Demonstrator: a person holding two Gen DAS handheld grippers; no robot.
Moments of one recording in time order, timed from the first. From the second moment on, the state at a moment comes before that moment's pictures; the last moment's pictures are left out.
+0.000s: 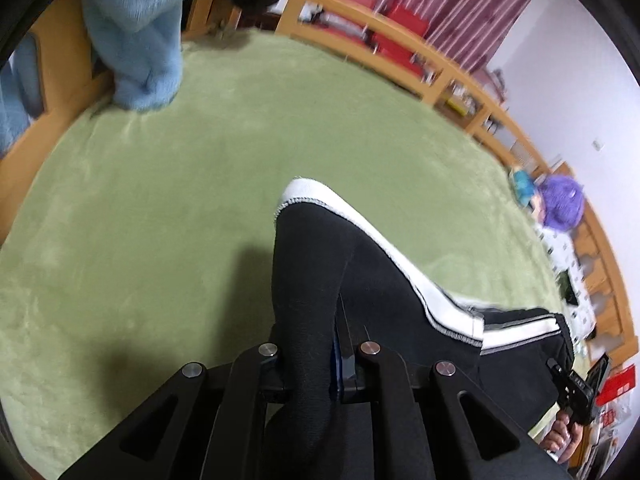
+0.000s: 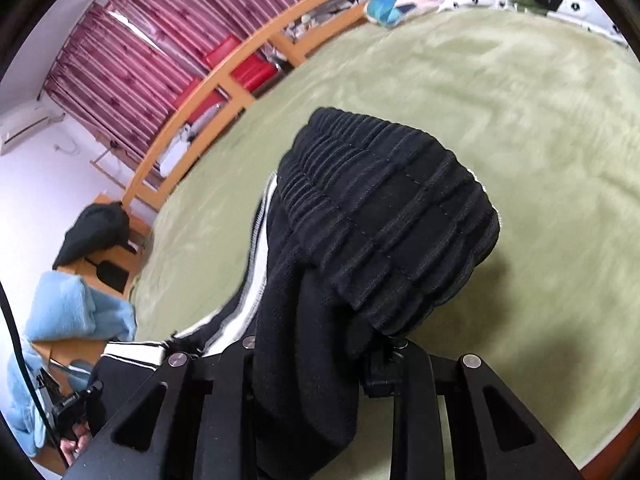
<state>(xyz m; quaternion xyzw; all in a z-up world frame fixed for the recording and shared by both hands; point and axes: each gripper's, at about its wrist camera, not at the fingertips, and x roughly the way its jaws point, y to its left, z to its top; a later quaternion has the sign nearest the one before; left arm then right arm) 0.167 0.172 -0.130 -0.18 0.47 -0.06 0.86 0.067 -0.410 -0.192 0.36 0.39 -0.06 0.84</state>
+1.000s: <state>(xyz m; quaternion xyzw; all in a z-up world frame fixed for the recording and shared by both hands) 0.075 0.160 -0.140 -0.11 0.51 -0.01 0.85 0.056 -0.155 -0.173 0.20 0.47 0.16 0.84</state>
